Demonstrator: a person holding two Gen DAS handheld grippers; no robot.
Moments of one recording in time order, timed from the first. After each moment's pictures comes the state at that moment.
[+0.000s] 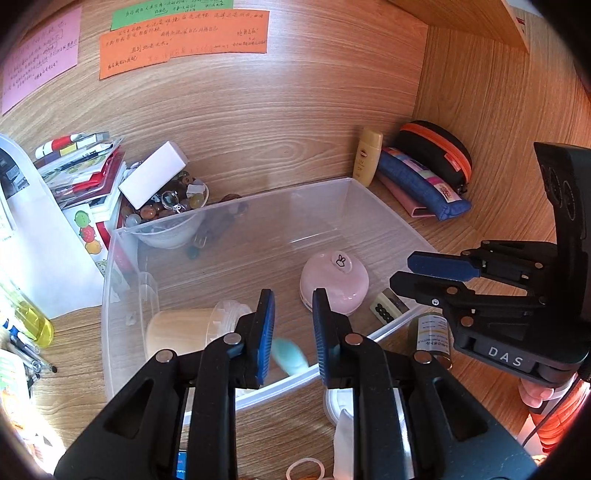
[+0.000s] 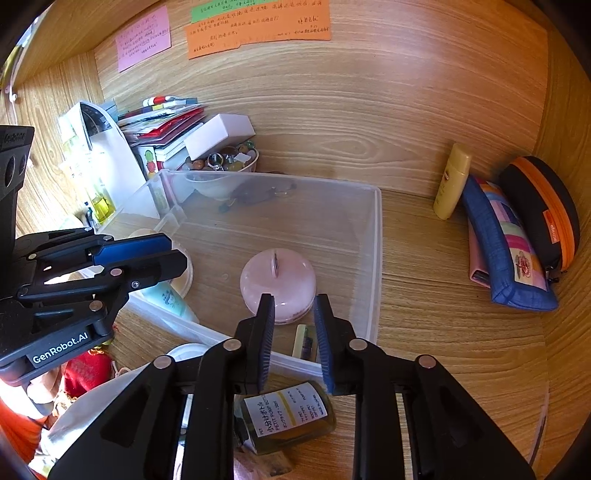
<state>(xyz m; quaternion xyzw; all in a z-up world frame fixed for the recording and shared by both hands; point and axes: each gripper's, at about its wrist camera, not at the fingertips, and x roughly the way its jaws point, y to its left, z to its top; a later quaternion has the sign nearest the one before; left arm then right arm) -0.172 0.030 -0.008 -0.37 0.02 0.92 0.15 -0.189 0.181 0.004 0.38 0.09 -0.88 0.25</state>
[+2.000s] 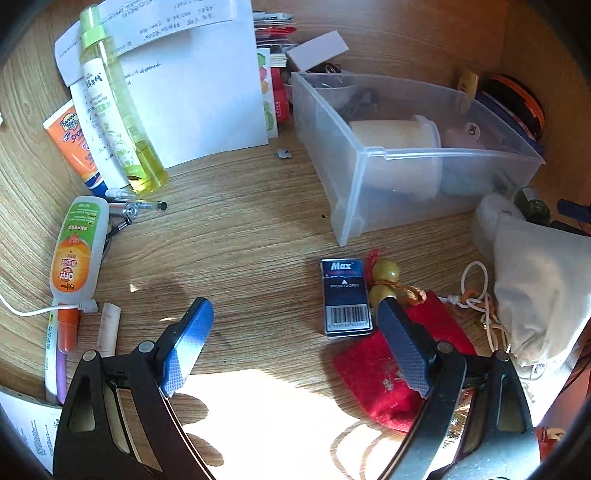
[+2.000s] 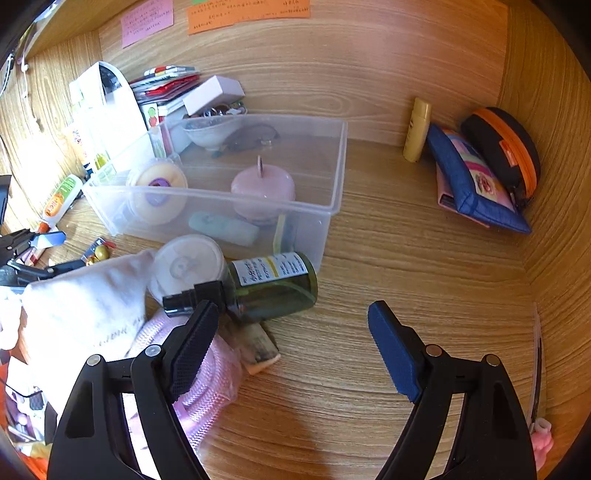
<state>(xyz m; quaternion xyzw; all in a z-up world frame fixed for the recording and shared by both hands) -0.082 -0.083 -0.064 -0.46 0.02 0.89 0.00 -0.131 0.225 -0.026 0.42 0.10 -0.88 0.22</state>
